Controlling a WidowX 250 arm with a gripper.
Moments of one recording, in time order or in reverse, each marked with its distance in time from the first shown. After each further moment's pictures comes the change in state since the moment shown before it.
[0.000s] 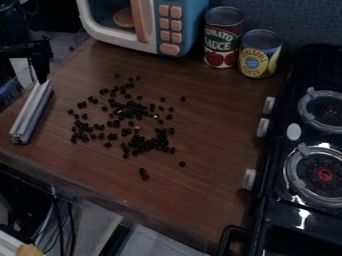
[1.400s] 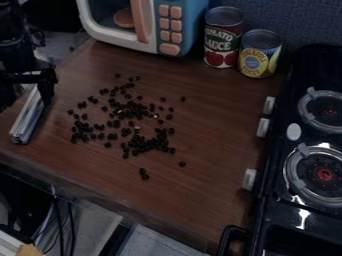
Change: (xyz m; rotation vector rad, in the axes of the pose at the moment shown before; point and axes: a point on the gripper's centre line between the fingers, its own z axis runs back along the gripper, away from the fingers) arm 0.006 0.009 -0.054 0.022 0.027 0.010
